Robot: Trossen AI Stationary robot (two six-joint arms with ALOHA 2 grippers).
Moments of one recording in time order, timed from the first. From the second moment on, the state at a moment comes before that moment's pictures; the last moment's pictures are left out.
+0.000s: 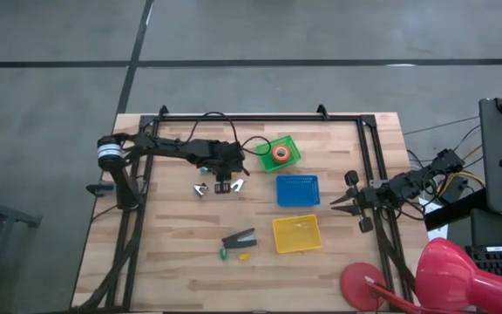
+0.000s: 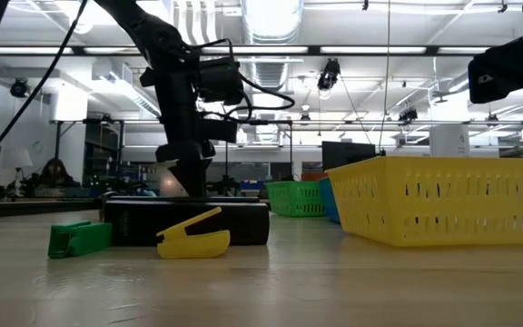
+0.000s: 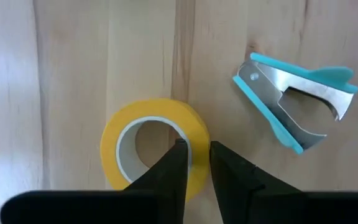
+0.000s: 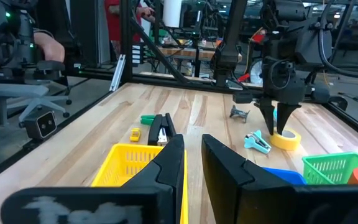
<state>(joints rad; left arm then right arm) 0.28 1.73 1.07 -0.55 -0.09 0.24 0.50 0.02 0.06 -0.10 0.32 0.00</state>
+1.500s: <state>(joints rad) 0.27 1.71 1.22 -0.56 -0.17 0.26 0.50 0.02 0.06 -0.10 0.31 0.00</state>
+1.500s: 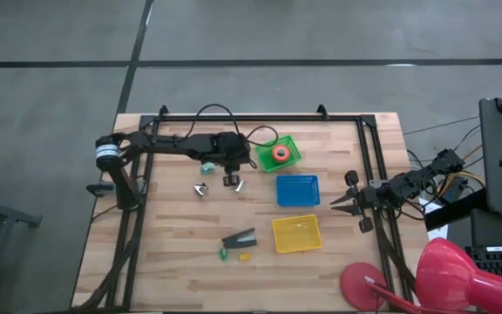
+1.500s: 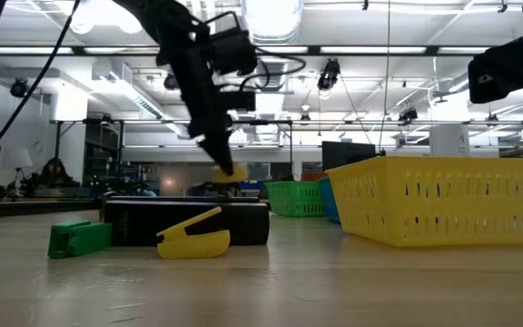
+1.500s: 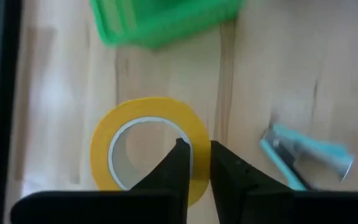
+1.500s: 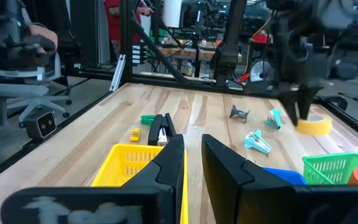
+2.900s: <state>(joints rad) 0.28 2.01 1.67 -0.40 0.08 0.29 0.50 0.02 0.06 -0.10 0.32 0.00</state>
